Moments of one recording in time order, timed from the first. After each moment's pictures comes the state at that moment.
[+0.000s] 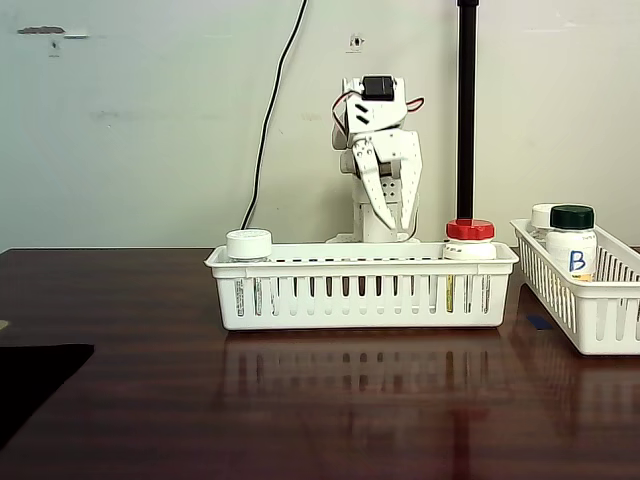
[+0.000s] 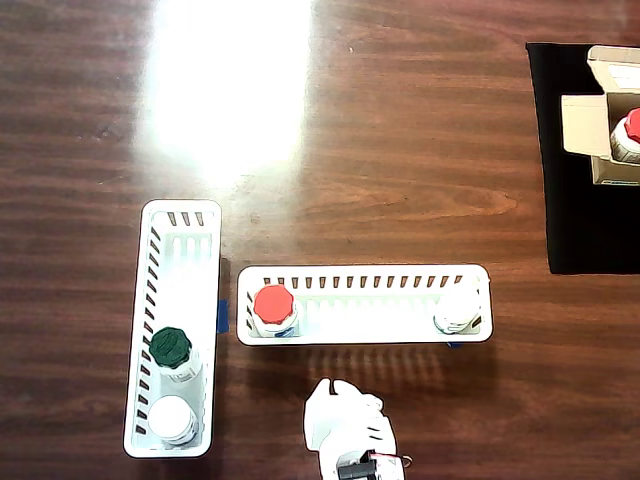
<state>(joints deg) -1.9 192.0 160.7 70.7 101.6</state>
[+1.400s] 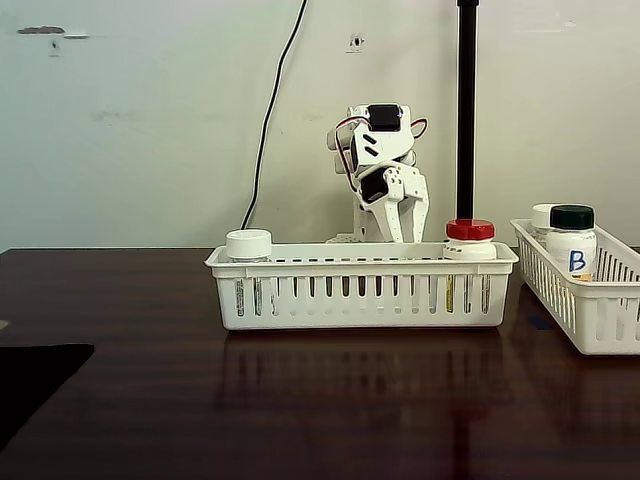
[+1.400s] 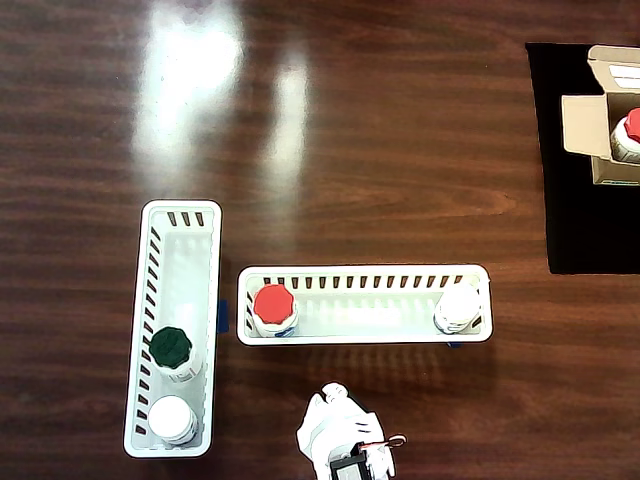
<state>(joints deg) -8.6 192.0 169.6 64.9 55.6</state>
